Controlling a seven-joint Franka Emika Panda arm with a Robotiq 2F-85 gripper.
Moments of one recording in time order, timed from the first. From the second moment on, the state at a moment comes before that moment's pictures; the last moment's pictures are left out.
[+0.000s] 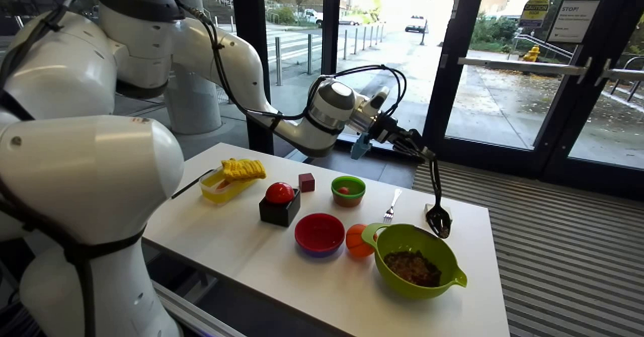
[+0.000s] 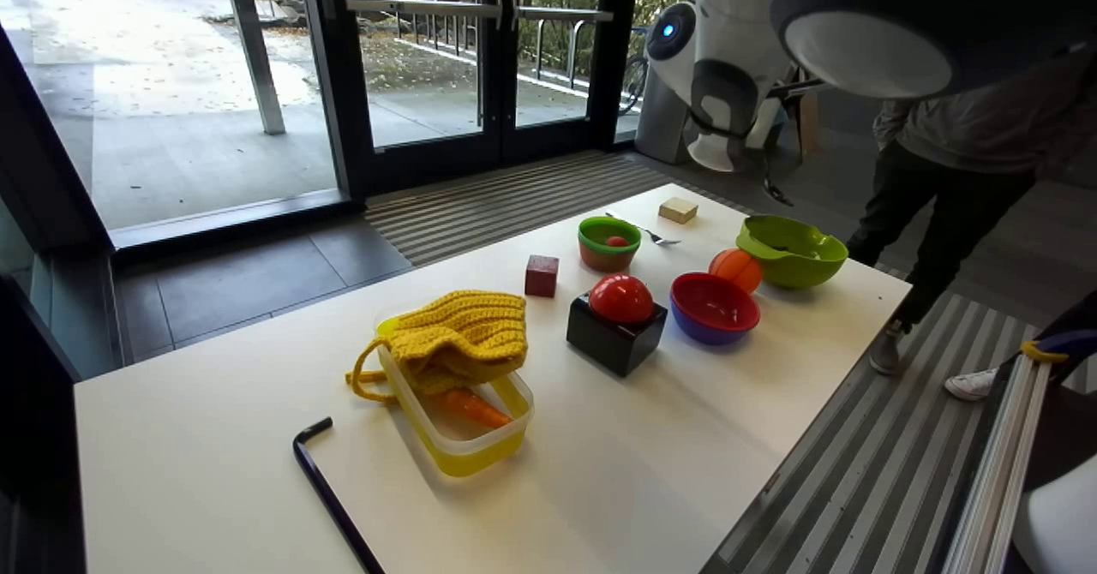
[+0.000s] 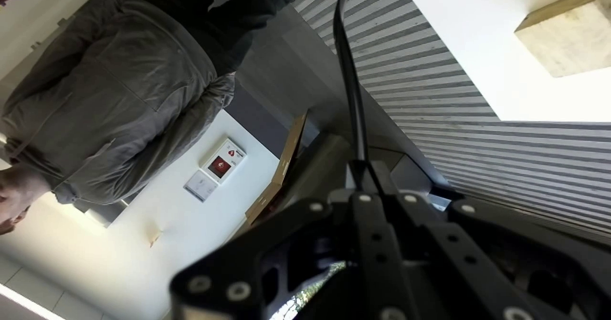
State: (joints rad) arm 0.87 1.17 -1.33 -2.13 -0.11 2.86 0.83
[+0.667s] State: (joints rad) arm 0.90 1.17 -1.38 -2.16 0.00 2.86 0.80
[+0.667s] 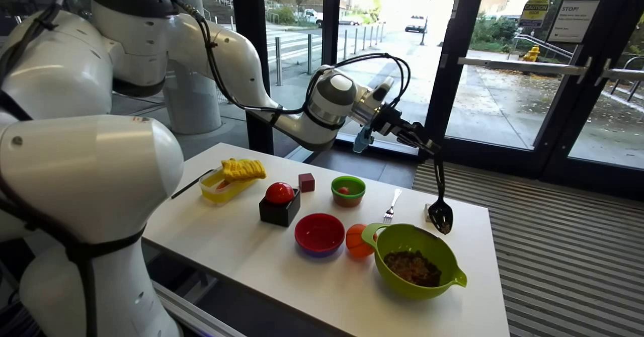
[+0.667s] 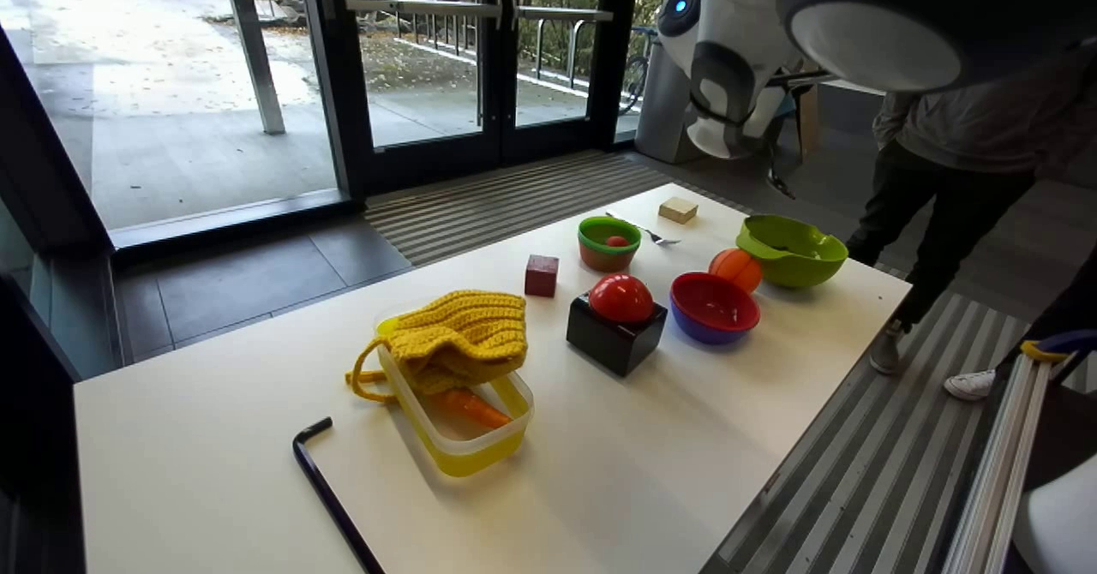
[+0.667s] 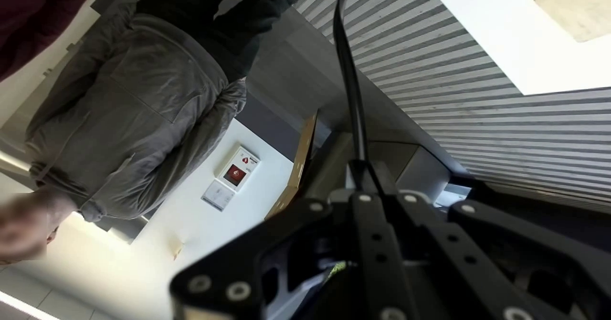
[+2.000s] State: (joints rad) arm 0.92 0.85 -1.38 -2.30 0.13 2.89 0.59
